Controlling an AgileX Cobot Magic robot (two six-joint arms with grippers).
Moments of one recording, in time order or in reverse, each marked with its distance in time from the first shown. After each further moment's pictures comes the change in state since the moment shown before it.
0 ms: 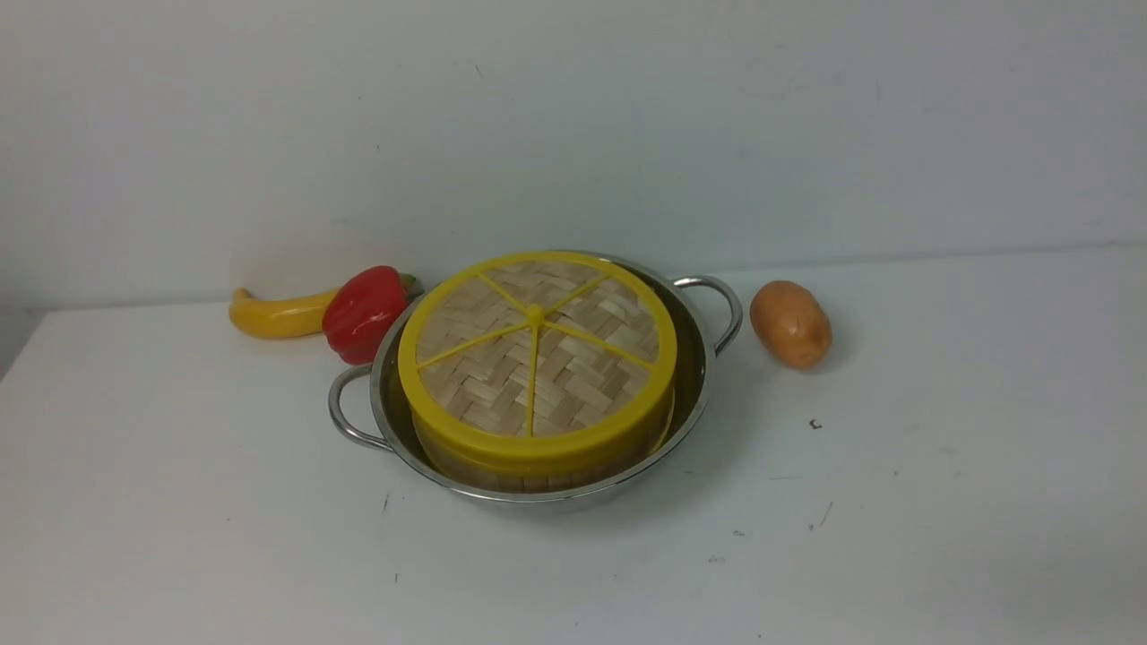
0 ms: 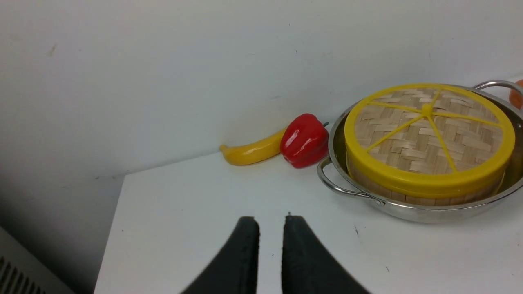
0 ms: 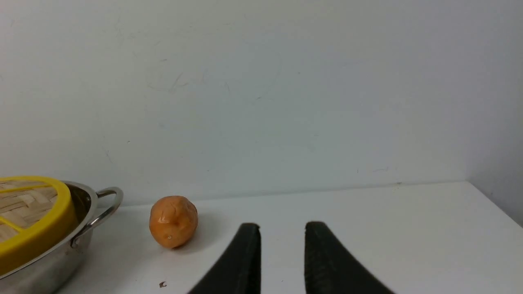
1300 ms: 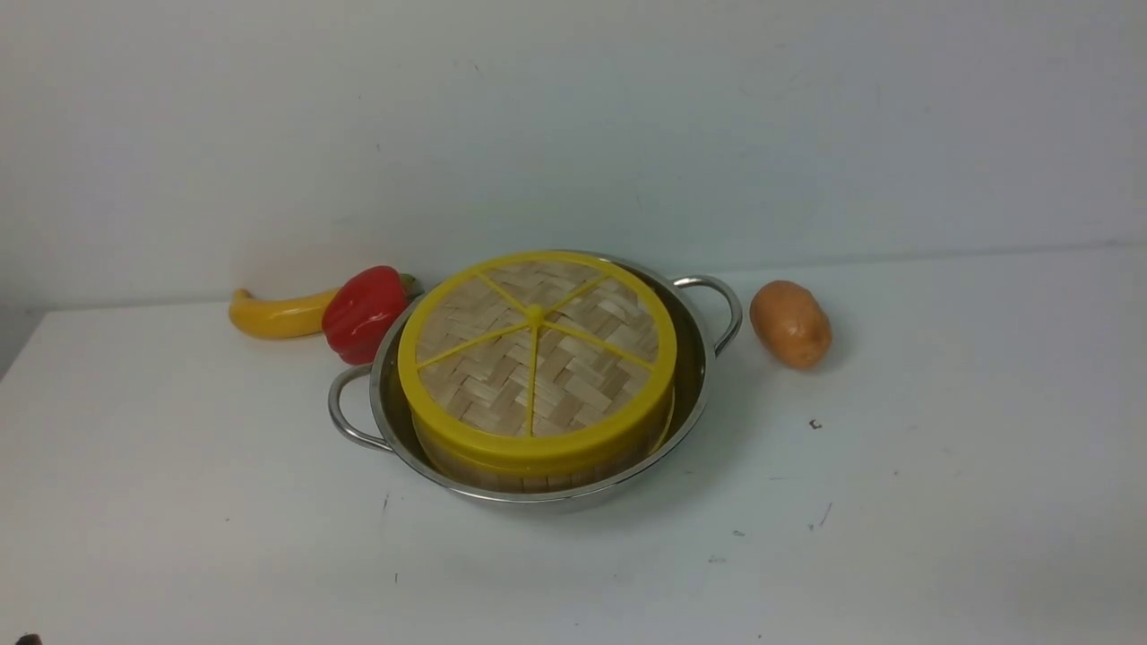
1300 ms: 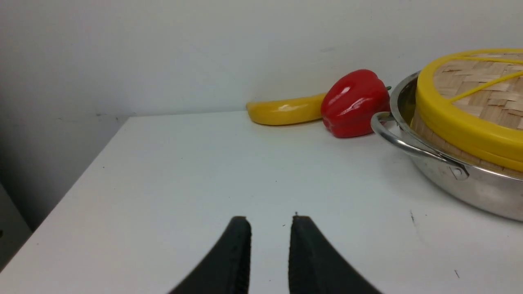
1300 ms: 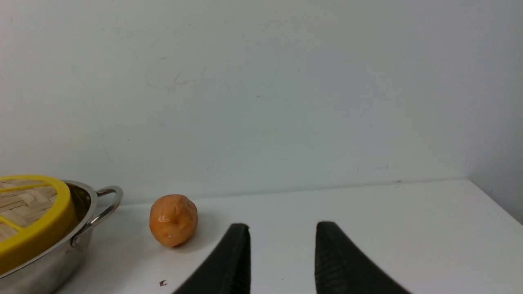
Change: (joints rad) right arm 0.000 0.000 0.000 0.002 0.004 -0.001; left arm 0.219 -0.248 0.858 -0.048 -0.734 -0.115
